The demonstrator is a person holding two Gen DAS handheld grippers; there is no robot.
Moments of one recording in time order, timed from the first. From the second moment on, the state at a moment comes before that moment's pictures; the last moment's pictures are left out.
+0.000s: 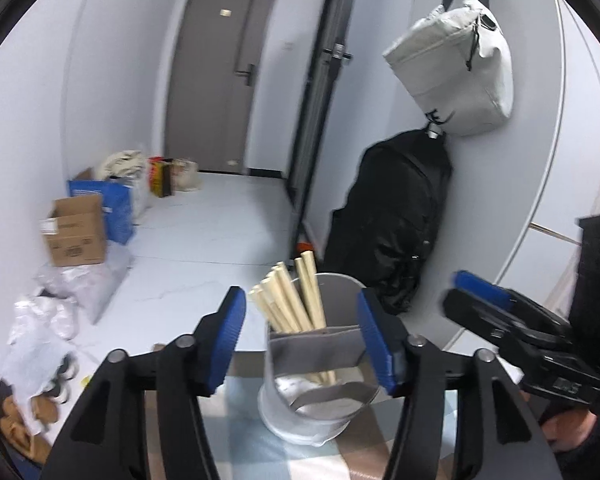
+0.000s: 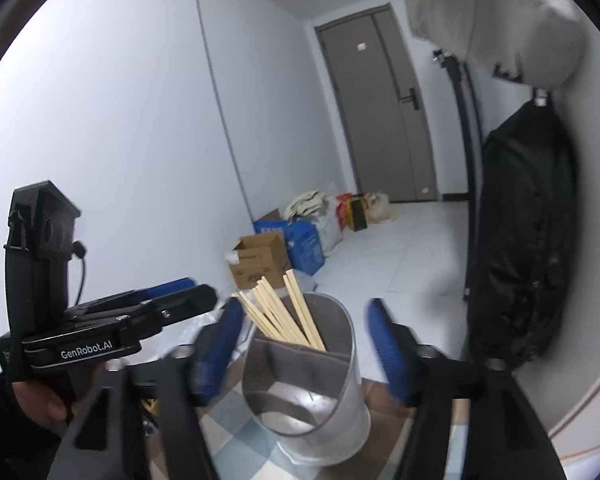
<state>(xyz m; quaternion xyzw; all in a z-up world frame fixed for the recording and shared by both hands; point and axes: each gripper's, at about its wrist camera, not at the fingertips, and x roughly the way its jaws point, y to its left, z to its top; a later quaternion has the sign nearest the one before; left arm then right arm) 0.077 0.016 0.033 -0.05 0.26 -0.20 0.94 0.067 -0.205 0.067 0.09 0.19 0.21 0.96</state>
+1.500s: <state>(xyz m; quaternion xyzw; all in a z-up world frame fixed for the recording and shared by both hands) 0.005 0.019 0.022 -0.02 0.20 -0.06 0.98 -0.031 -0.212 0.068 0.08 0.10 0.13 0.98</state>
